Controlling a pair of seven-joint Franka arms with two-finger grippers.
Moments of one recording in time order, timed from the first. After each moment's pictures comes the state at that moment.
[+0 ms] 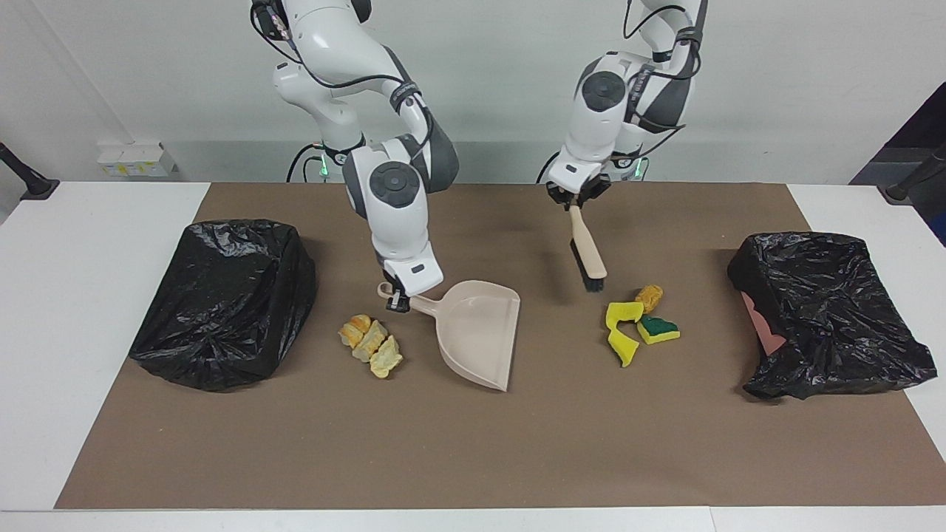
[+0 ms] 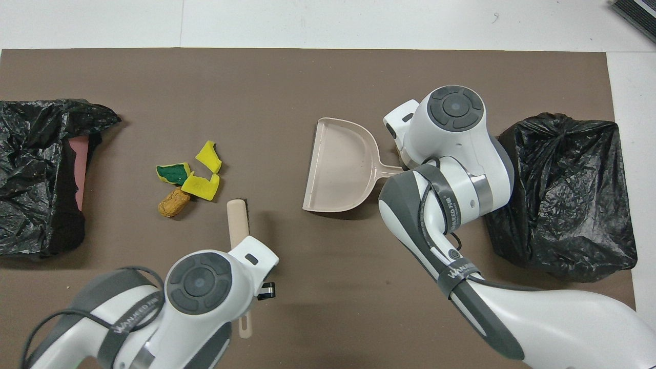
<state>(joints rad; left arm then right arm) -0.49 -0.23 -0.03 -2.31 -0.04 1.87 -0.59 0.38 0.36 0.04 -1.67 -0.06 1.97 -0.86</state>
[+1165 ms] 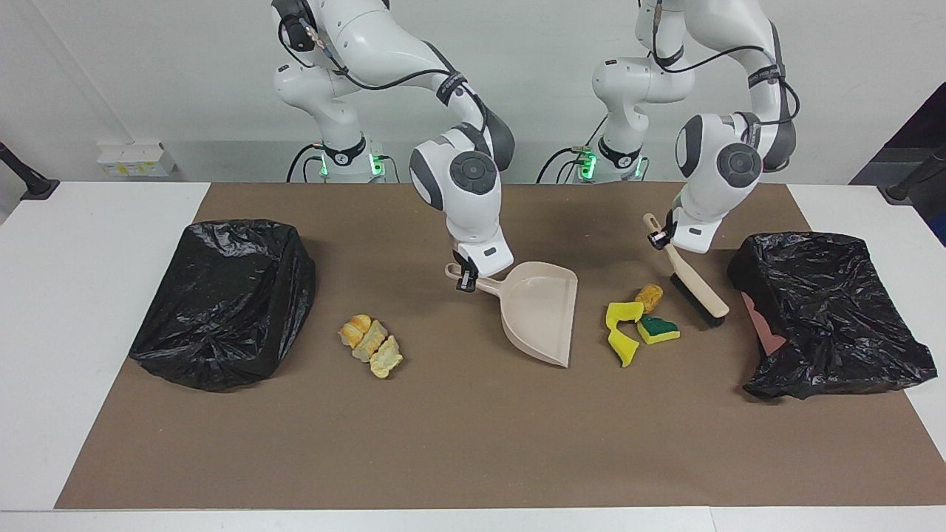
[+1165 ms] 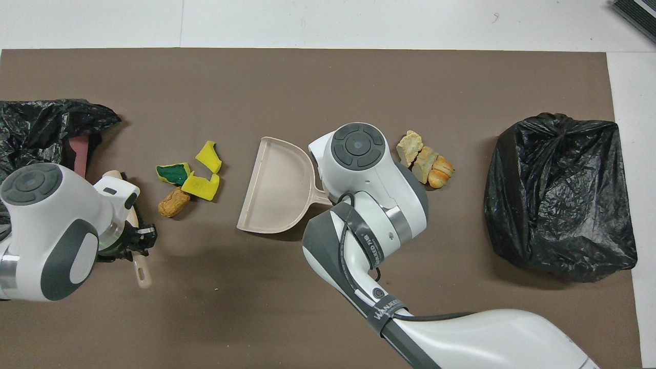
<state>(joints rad) -0.09 -0.02 -0.03 -2.25 0.06 1.94 -0.47 0.49 0.43 0.10 -1.61 0.02 1.94 -0.71</state>
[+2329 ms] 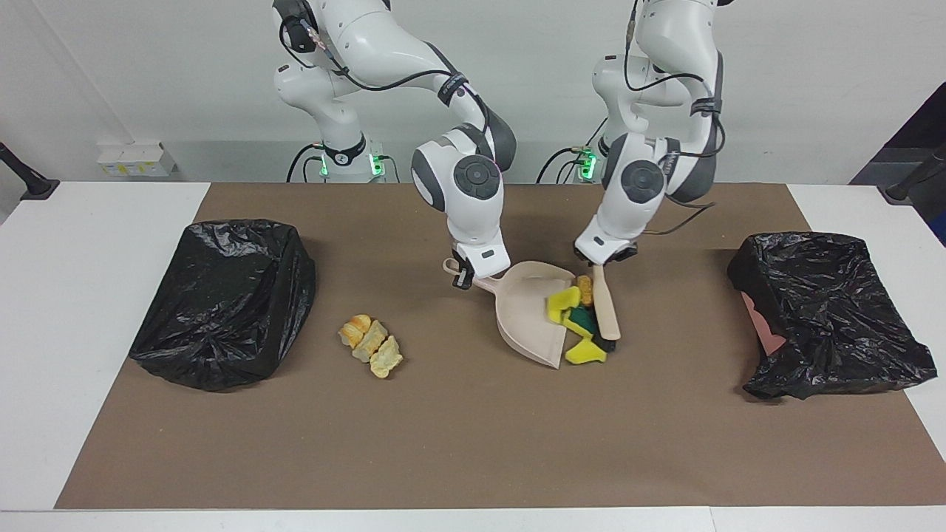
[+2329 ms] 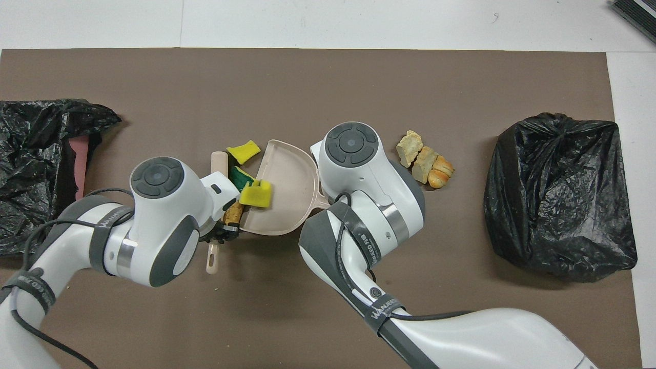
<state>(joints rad) -0.39 0.10 -0.07 -2.16 -0.07 2.07 -0.27 0.49 0.43 0.09 -1.61 0.02 1.89 -0.63</state>
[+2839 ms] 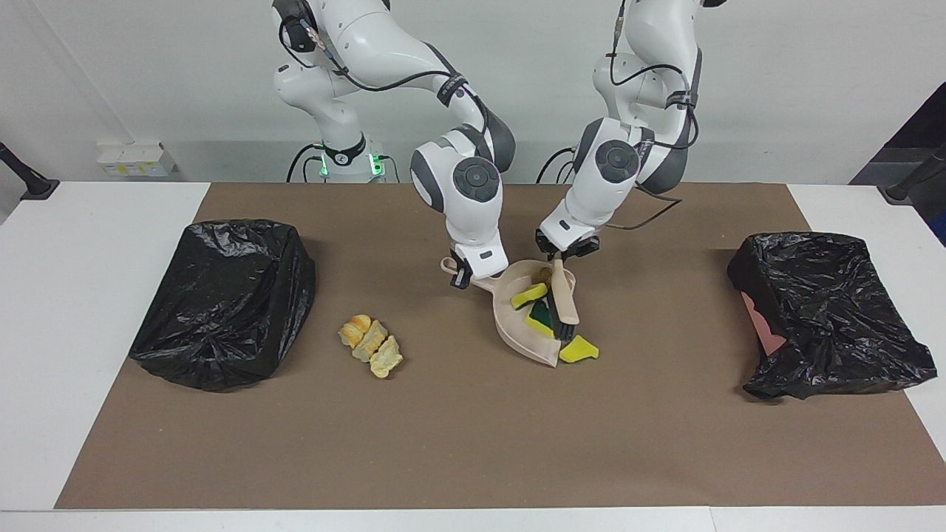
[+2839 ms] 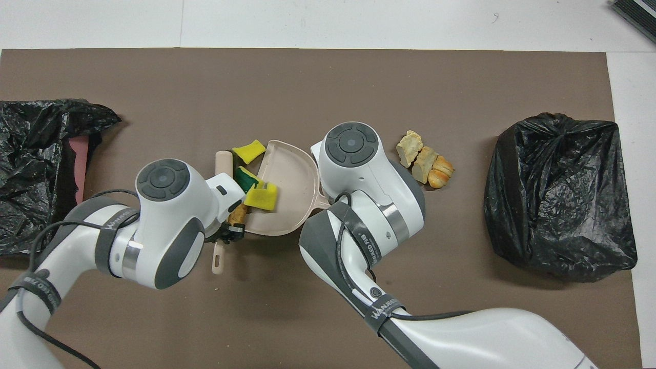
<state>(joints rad) -0.42 0.10 -0.05 -2.05 -0.19 2.01 -0.24 0.49 0.43 0.09 -1.62 0.02 1.89 -0.63</state>
